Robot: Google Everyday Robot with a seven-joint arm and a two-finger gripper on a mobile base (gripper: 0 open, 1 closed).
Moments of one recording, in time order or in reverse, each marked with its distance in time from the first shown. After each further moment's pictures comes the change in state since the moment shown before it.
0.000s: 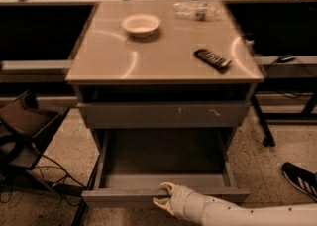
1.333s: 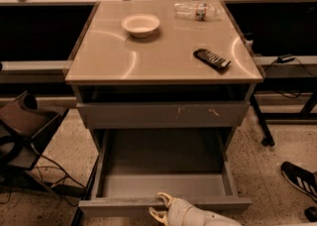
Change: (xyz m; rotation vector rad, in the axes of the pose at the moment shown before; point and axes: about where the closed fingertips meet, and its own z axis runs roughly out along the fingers) arm -0.003 0.039 -0.011 -0.001 -0.066 -0.047
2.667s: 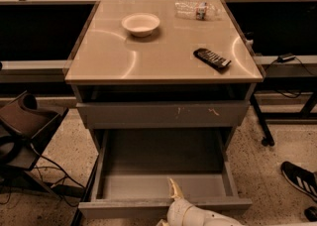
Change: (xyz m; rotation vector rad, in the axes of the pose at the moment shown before) arm -0.003 -0.001 -0.002 0.000 0.000 0.000
